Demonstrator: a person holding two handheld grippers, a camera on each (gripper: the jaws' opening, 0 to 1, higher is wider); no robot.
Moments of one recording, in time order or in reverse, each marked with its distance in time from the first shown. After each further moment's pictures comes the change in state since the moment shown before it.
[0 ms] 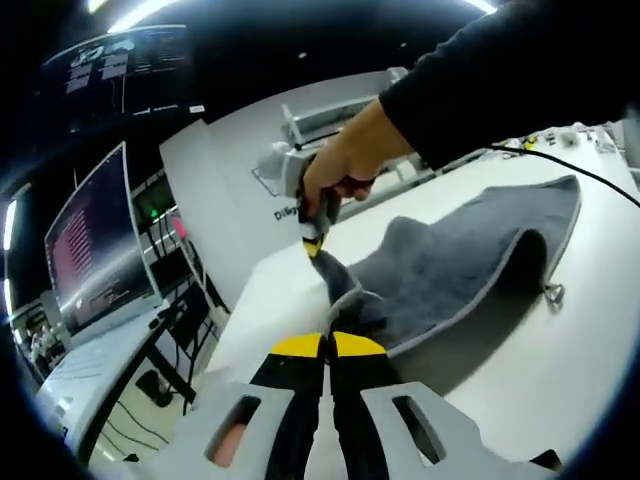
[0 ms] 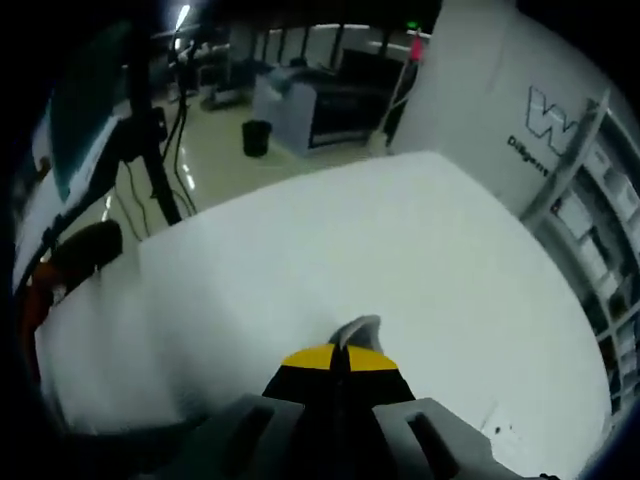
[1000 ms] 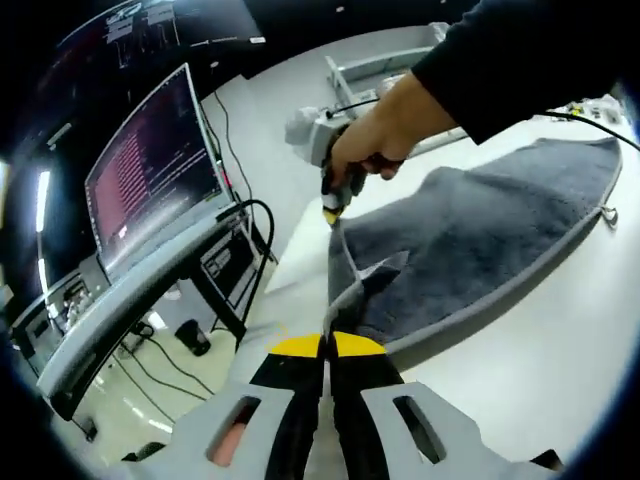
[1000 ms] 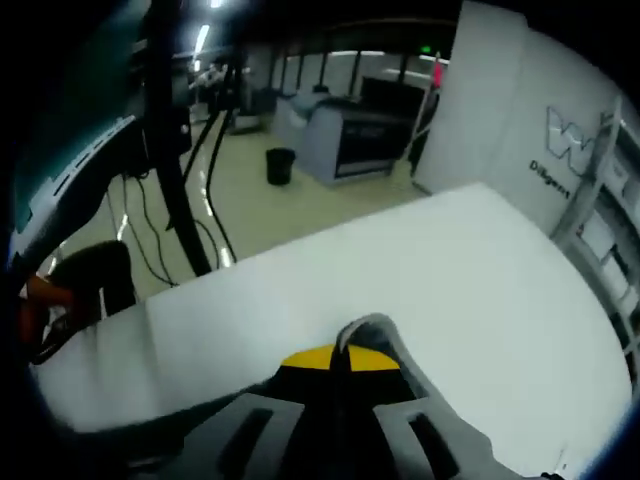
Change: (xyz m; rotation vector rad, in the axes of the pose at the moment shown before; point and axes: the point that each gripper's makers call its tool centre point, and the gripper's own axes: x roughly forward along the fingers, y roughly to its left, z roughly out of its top) left arm -0.021 0.073 -0.102 -0.041 0.215 0.195; right arm 0.071 0.100 0.045 -0.032 -0.141 0.079
